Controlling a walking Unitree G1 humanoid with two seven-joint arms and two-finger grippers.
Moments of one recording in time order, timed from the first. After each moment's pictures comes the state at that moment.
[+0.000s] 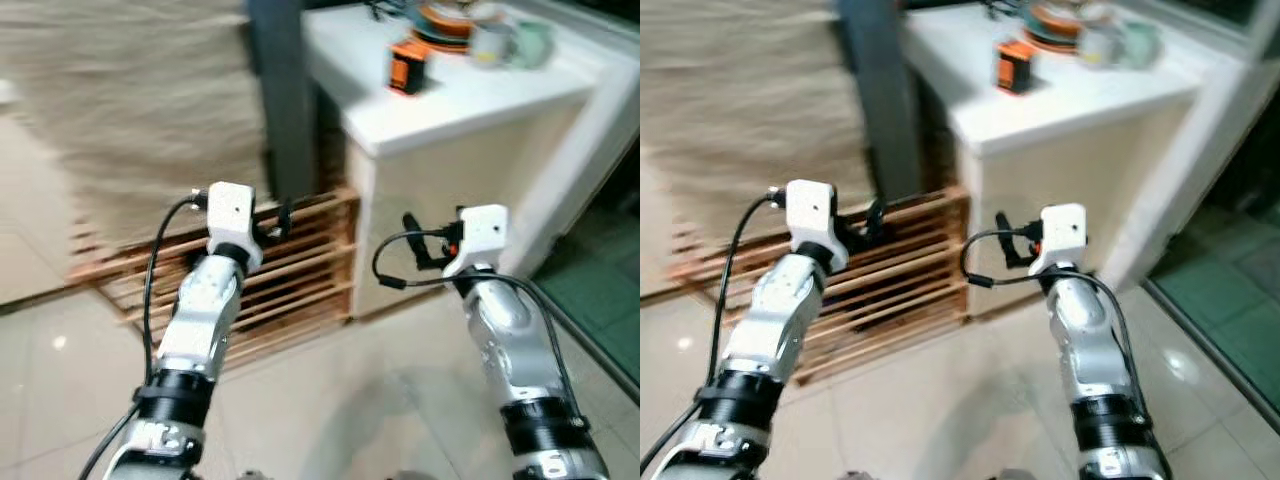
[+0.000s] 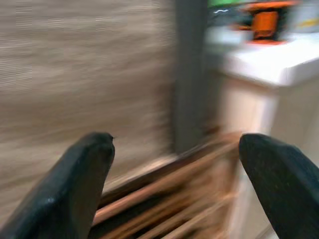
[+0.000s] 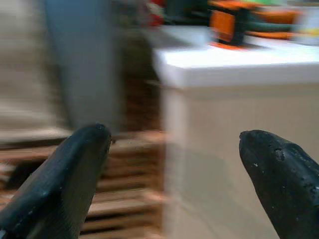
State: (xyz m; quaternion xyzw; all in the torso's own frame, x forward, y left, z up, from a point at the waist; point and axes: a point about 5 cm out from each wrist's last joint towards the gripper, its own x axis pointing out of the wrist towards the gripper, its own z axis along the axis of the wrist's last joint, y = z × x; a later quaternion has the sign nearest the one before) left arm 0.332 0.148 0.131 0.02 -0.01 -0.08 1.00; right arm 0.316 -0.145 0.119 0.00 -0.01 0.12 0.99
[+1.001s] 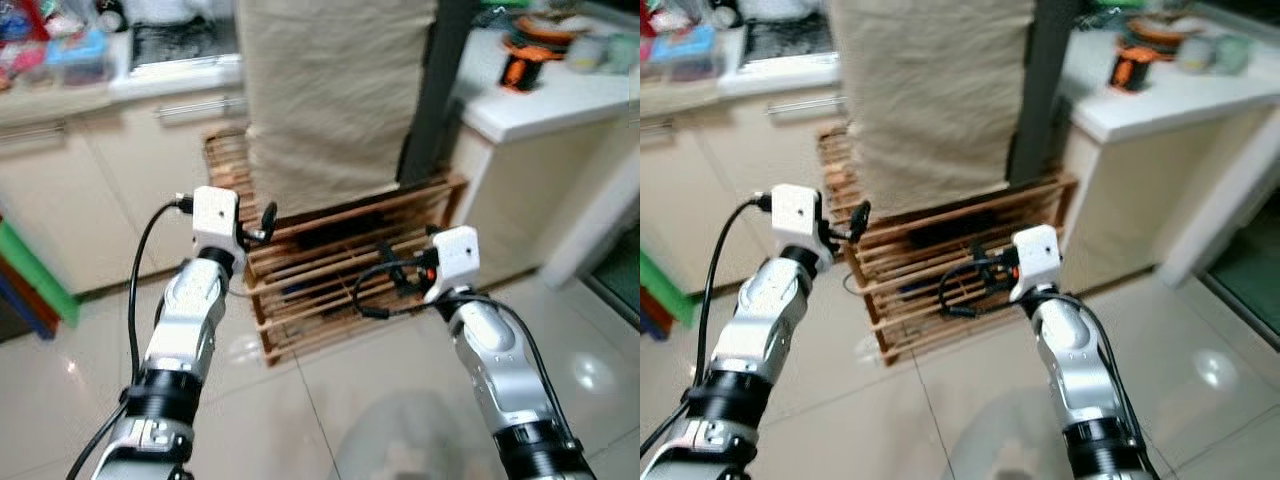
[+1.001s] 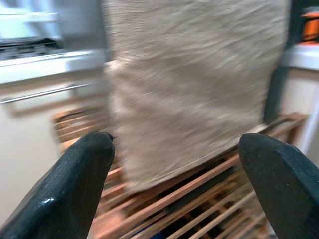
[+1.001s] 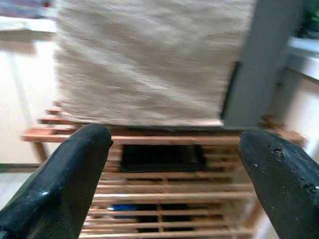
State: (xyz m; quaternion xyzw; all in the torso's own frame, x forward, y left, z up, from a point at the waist) left arm 0.336 0.143 0.132 0.01 -0.02 -0.10 0.99; right arm 0.297 -0.149 0.103 -0.04 0.00 0.16 0.99
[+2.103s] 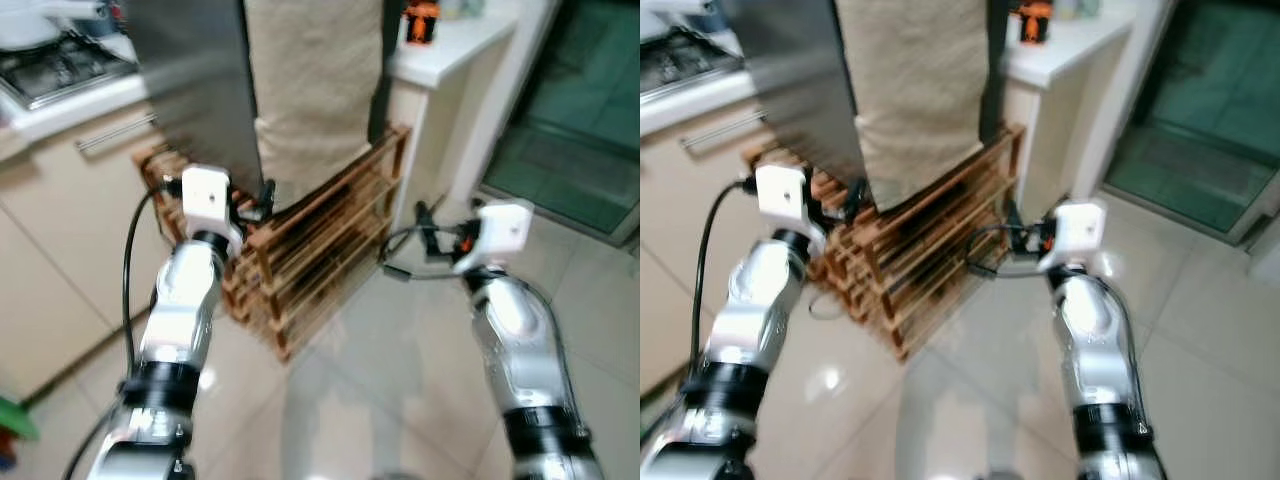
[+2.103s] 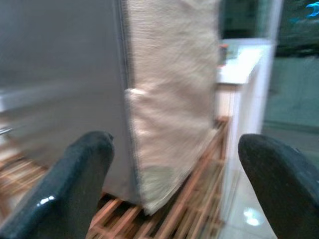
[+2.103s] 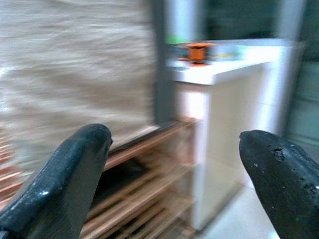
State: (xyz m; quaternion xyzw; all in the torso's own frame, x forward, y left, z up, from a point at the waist) left arm 0.338 0.135 0.154 0.00 -0.08 -0.12 0.99; right arm 0.307 -0.186 0.129 0.02 -0.07 0.03 1.00
